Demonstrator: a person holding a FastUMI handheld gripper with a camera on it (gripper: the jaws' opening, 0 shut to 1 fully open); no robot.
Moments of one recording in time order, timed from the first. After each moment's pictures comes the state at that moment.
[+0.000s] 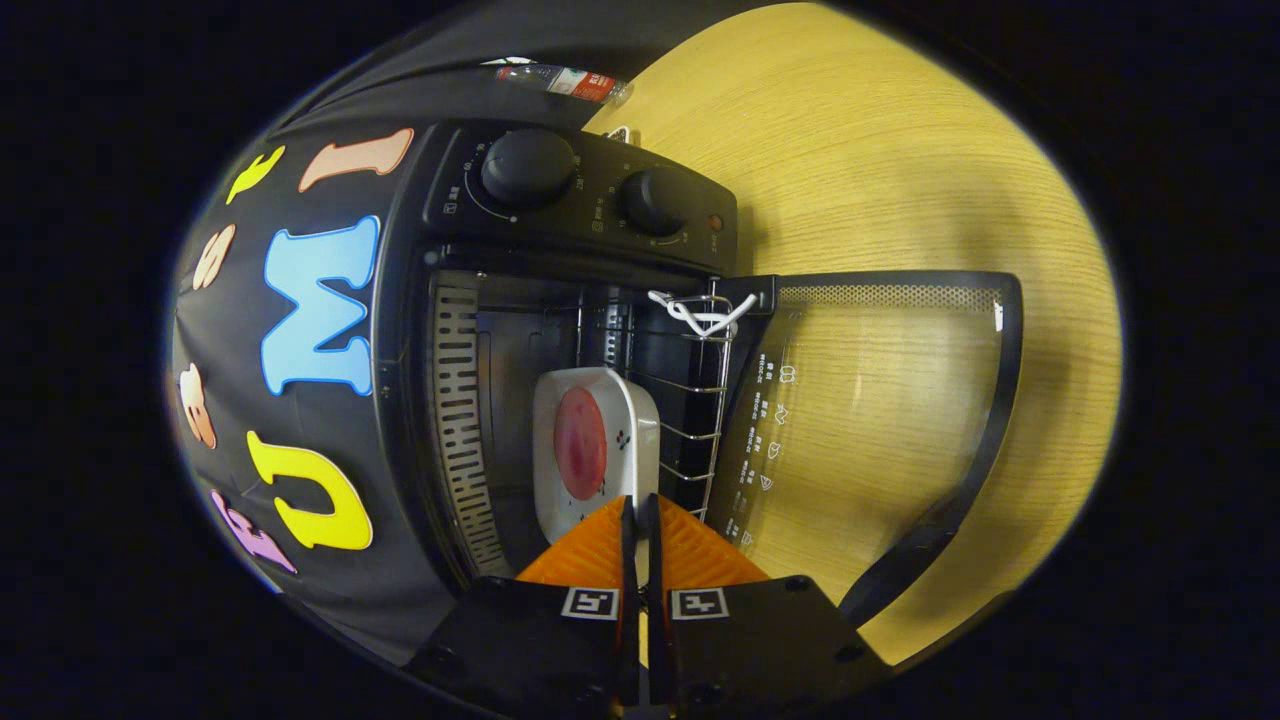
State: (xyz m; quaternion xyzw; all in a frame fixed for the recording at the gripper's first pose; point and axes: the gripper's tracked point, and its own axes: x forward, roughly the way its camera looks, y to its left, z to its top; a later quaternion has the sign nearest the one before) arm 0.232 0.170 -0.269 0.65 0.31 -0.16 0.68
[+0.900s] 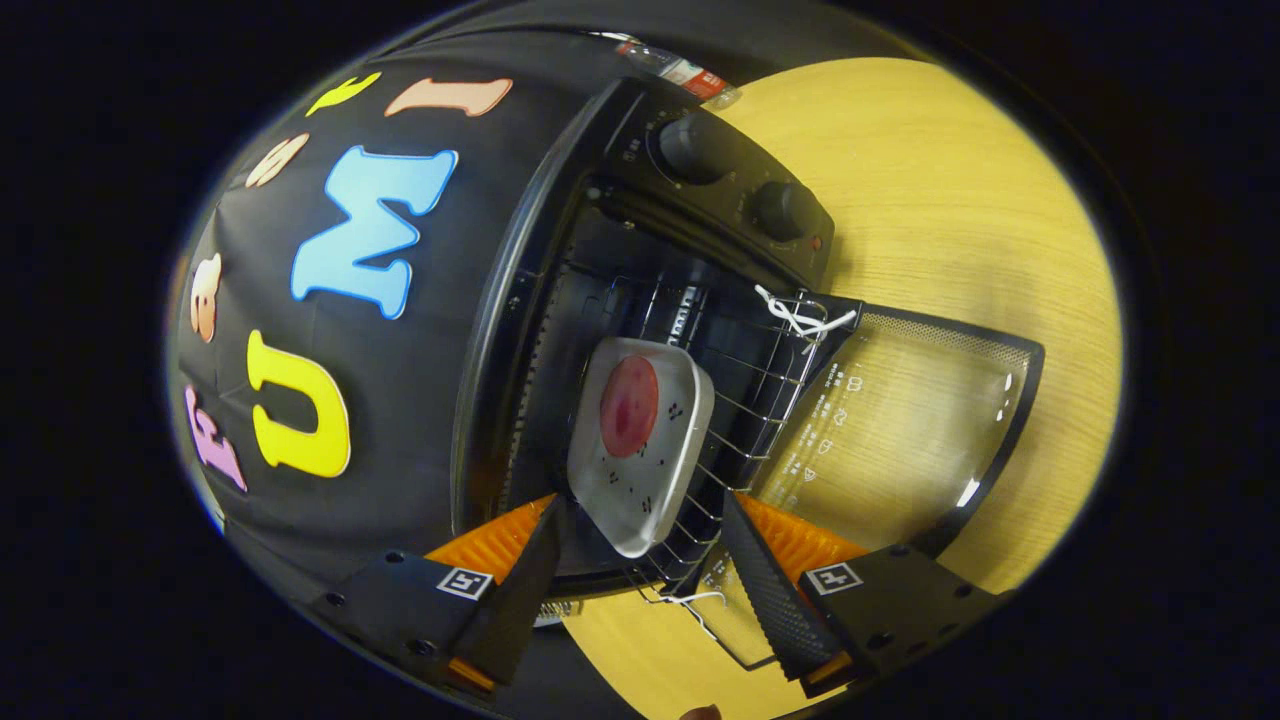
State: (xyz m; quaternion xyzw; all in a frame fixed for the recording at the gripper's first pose) arm 0.215 0.182 -0.234 0.53 0.34 -0.09 0.77
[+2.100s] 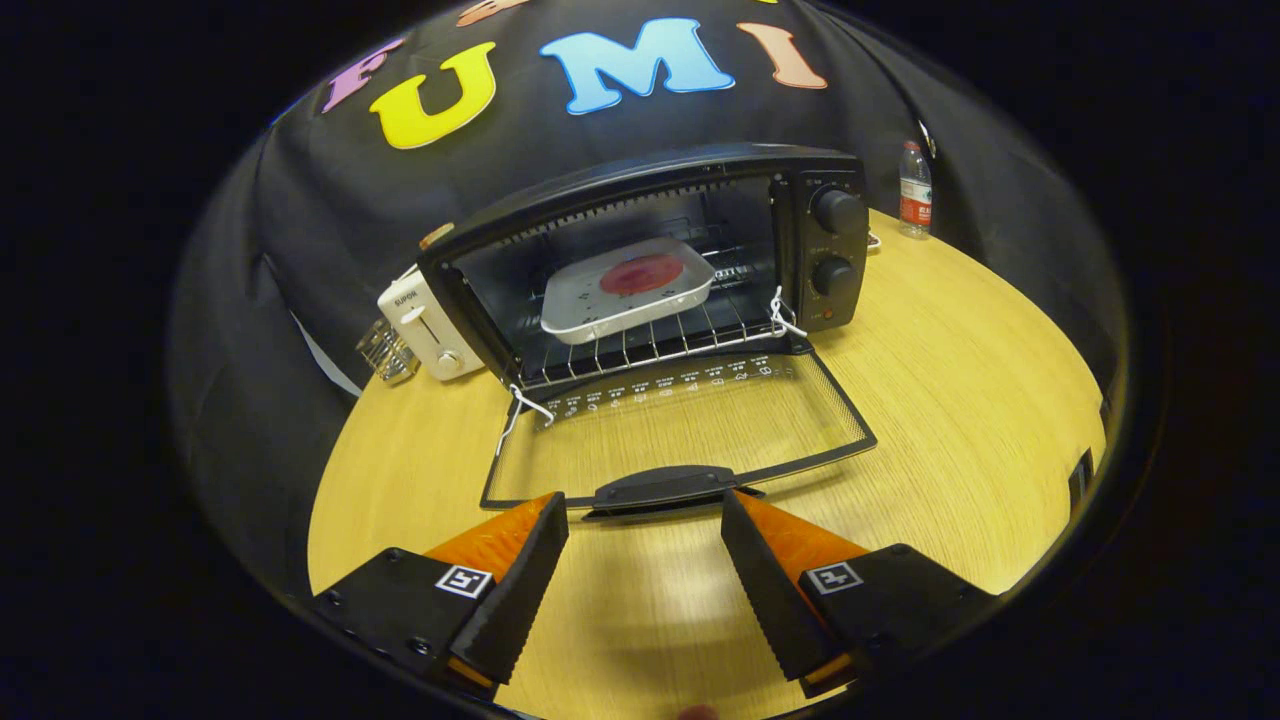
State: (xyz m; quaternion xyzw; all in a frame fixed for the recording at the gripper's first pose) arm 0.078 0.165 -0.283 0.10 0.43 0.05 0.89
